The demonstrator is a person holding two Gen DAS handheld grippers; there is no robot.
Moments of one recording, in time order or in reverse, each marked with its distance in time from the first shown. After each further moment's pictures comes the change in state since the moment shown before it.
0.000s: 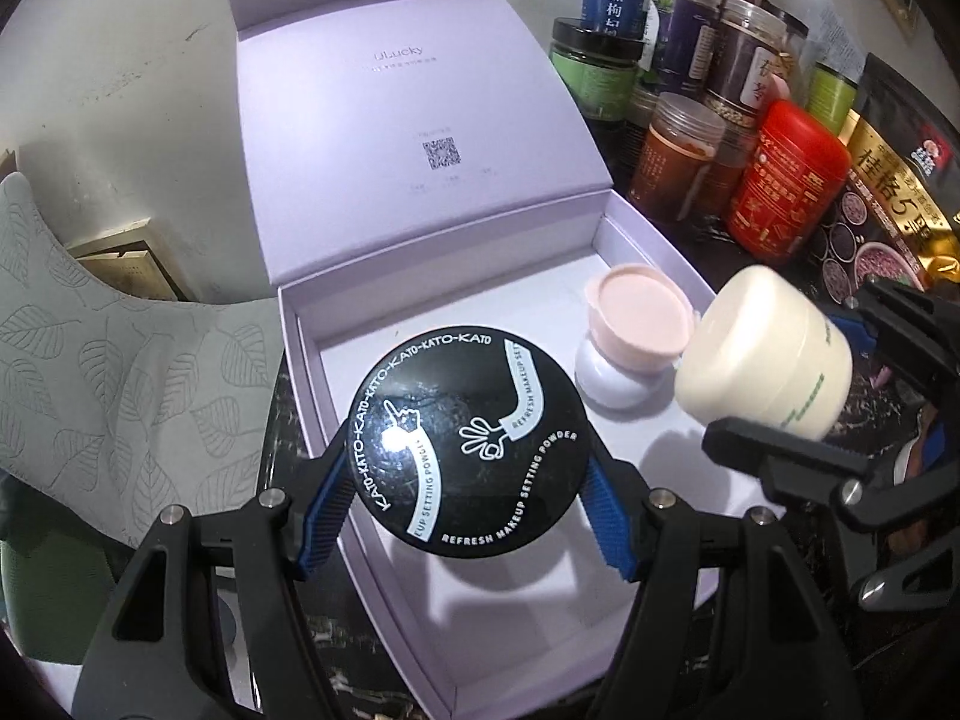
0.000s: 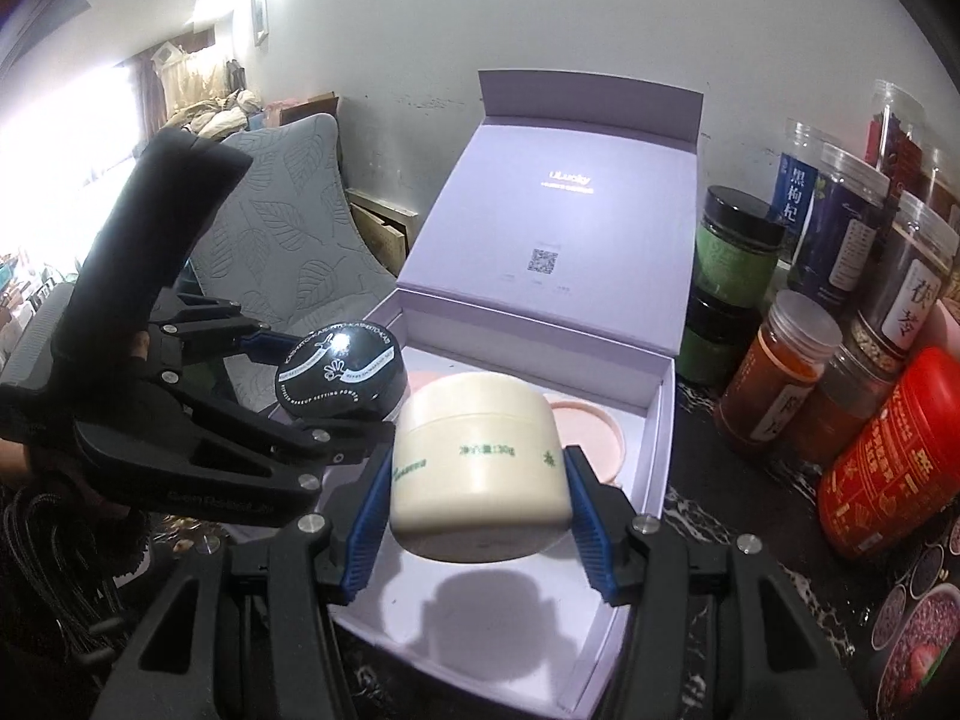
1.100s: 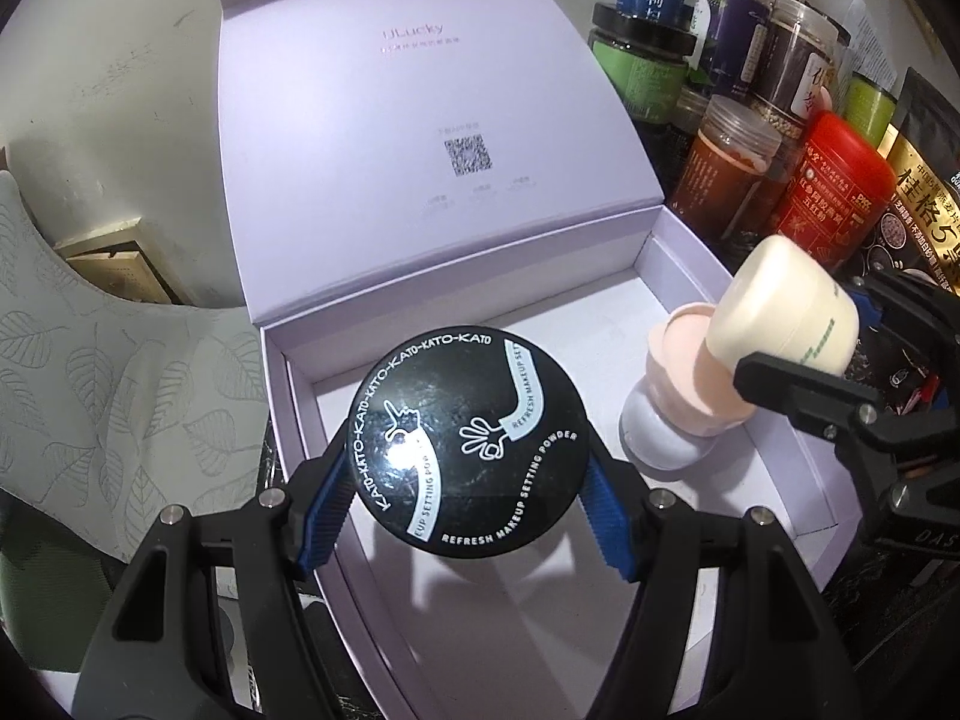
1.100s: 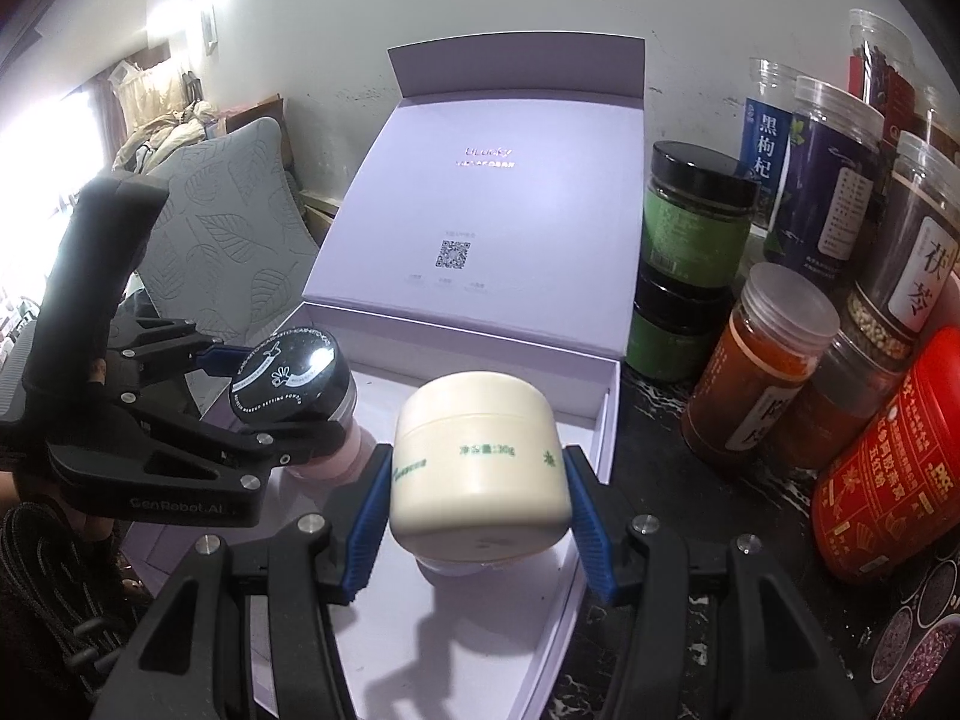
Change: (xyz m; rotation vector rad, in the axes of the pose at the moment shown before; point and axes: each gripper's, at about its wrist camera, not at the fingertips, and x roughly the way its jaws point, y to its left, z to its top) left arm 0.039 0.010 0.019 -0.021 0.017 0.002; right arm 0.040 -0.049 0.009 0.086 0.018 -0.034
